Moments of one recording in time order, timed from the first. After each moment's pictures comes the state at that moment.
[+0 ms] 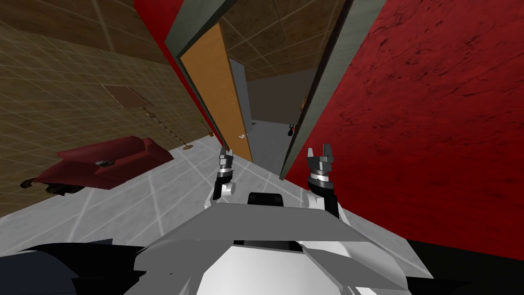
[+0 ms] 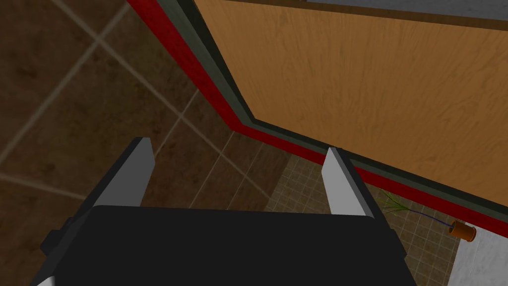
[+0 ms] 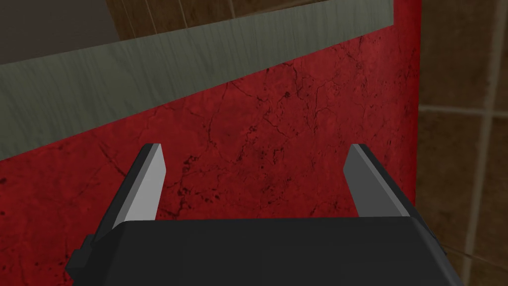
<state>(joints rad) 0.37 0.07 0.00 -1.92 0.09 -0.59 -0.07</state>
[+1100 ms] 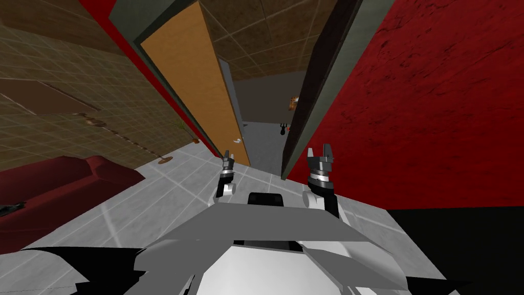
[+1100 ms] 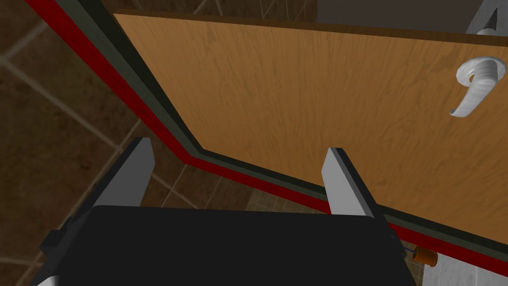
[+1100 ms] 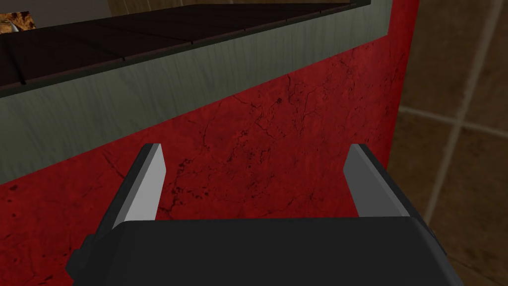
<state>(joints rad) 0.31 0.09 0.03 -1.70 0.12 -0.63 -0.10</state>
